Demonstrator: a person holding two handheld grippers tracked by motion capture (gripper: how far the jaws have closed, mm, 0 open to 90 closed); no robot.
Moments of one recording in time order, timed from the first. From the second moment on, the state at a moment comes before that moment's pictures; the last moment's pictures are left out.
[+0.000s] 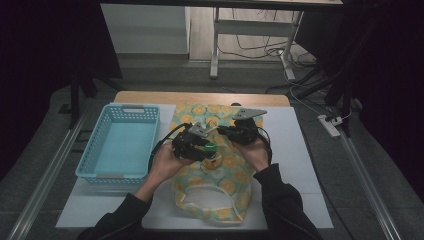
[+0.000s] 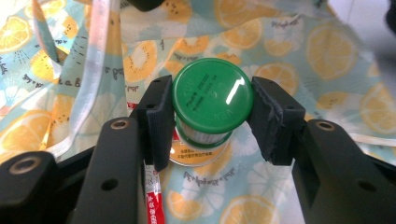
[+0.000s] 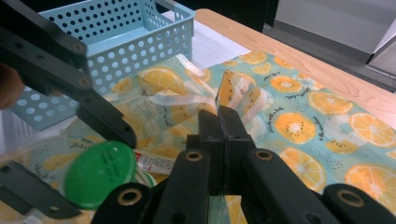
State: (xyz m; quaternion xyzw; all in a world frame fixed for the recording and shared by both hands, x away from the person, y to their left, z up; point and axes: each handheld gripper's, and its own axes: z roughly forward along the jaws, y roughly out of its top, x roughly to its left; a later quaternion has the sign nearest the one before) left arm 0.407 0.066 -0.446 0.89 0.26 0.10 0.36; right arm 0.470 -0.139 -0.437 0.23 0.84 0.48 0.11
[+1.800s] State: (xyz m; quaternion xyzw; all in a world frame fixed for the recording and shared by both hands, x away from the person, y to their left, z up) left arm 0.390 0.083 -0.458 0.86 0.27 0.03 0.43; right arm 0.468 -0.139 -0.436 0.22 0.84 0.48 0.11
